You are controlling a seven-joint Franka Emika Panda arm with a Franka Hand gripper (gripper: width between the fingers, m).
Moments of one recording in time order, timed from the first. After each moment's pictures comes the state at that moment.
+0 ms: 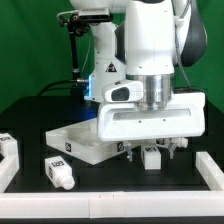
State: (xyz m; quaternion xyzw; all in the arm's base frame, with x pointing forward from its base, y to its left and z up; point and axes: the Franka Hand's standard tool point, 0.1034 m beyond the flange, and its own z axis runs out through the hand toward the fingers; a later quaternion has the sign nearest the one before) arm 0.524 0.050 0.015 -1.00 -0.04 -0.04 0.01
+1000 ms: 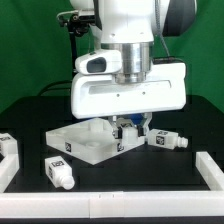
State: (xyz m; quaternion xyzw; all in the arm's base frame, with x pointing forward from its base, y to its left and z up) arm 0.544 0.007 0.072 -1.00 -0.09 -0.01 0.01
